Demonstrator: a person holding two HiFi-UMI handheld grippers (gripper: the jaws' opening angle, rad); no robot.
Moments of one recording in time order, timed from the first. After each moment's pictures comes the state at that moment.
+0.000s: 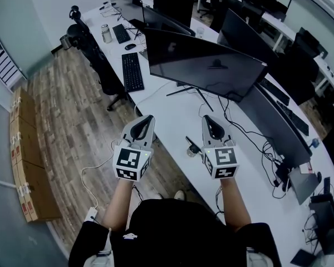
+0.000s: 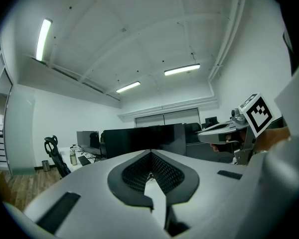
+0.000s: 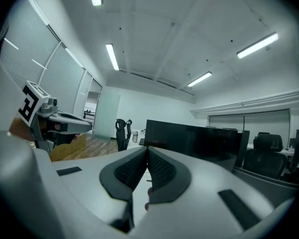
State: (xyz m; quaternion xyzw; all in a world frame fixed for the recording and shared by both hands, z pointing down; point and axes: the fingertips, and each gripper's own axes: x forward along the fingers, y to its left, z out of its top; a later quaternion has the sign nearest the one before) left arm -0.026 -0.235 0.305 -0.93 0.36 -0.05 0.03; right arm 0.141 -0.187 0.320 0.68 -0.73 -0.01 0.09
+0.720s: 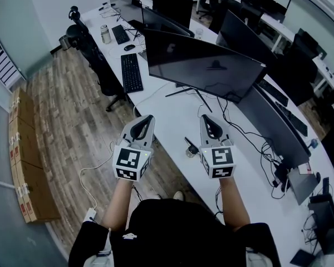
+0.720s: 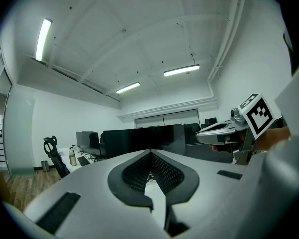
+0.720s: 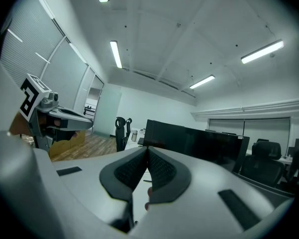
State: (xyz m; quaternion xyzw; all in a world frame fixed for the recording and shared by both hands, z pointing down) left arm -0.025 -0.235 0.303 -0.93 0.36 -0.05 0.03; right arm 0.137 -0.190 0.317 0.68 -0.72 -0.03 0.11
